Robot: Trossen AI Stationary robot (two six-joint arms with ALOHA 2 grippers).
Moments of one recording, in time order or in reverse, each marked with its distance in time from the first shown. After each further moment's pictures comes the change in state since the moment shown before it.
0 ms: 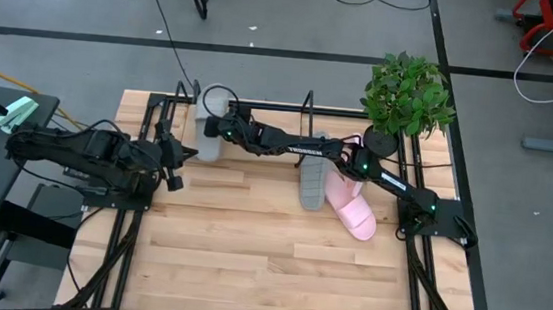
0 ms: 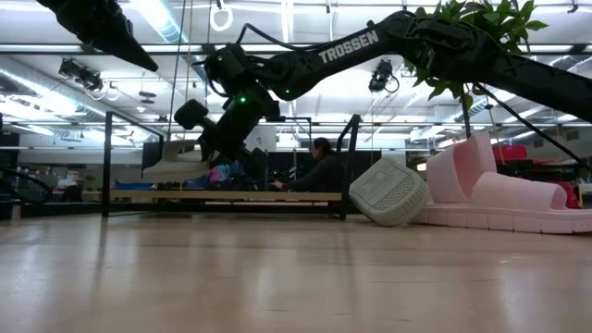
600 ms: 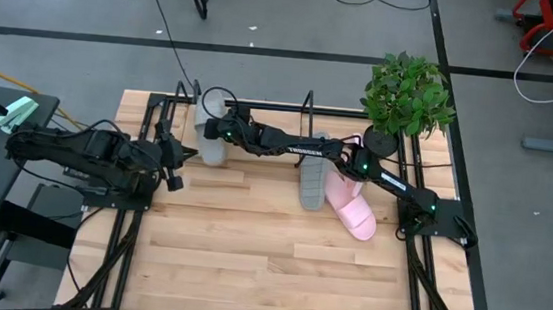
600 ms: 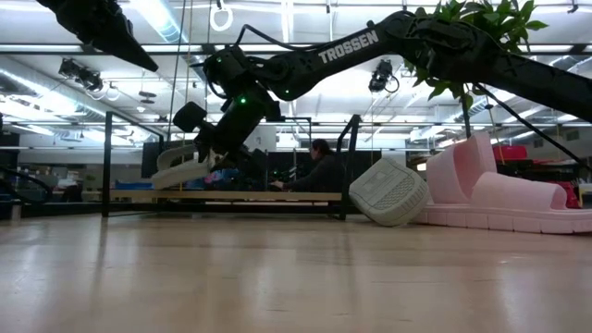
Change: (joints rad) left arm 0.000 0.000 0.000 0.000 0.000 0.000; right arm 0.002 0.002 0.000 -0.009 -0.020 -0.018
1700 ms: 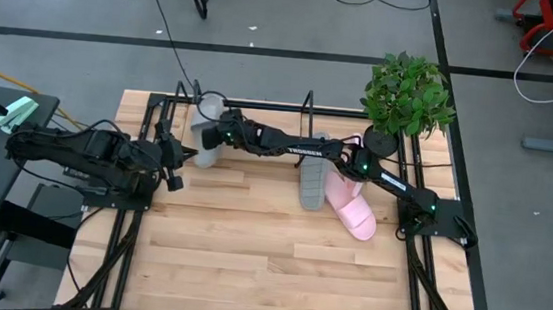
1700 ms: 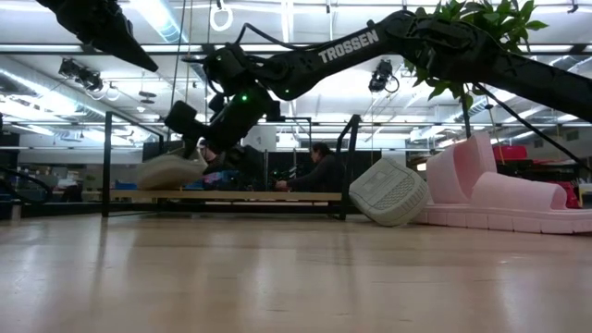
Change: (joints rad) left arm 0.000 0.000 0.000 -0.002 0.000 -0.008; right arm 0.005 0.000 0.000 0.007 -0.151 -0.235
